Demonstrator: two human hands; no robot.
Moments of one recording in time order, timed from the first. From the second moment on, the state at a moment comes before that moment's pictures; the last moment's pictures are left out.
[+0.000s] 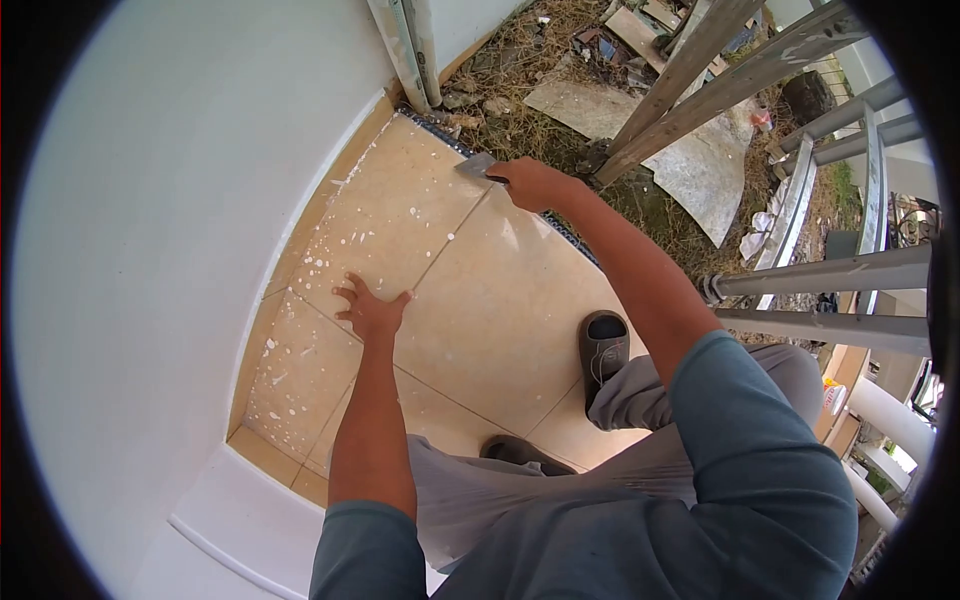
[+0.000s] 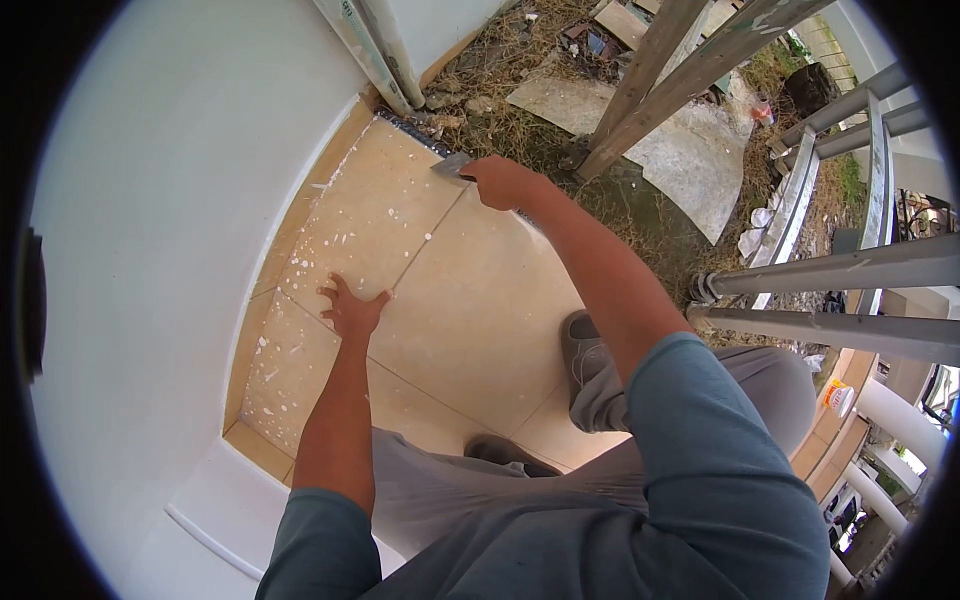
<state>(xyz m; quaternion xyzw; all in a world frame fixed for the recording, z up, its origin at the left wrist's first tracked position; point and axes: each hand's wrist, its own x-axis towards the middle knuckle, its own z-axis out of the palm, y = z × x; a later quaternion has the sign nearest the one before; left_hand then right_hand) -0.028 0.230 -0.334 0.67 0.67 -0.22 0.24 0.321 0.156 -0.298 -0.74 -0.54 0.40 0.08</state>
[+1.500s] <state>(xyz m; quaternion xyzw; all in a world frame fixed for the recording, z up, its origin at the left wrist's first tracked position) -0.028 0.232 -0.329 0.67 0.67 -0.21 0.25 0.281 0.182 -0.311 -0.77 -0.57 0.30 0.03</state>
